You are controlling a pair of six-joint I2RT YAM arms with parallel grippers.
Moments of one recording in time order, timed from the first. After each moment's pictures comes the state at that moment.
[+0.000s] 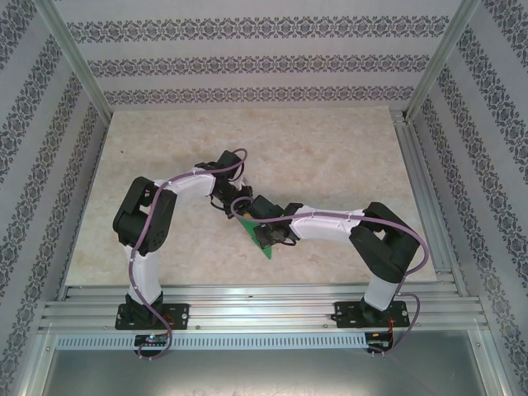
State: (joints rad) left arm -0.49 1.96 1.29 -0.60 0.65 -0.85; right arm 0.93 1.76 1.02 -0.48 0.11 0.42
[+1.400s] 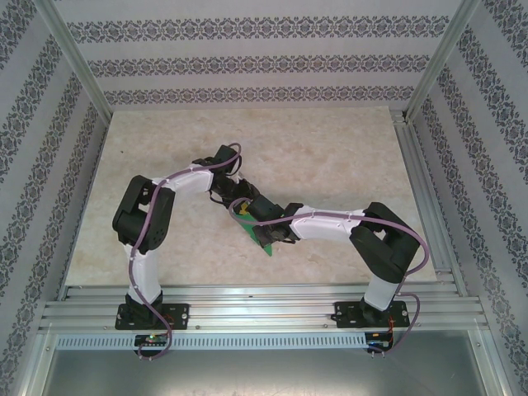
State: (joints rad) left arm -0.46 1.98 1.33 -0.57 0.65 -0.98; right arm 0.93 1.76 1.02 -0.44 0.13 0.35
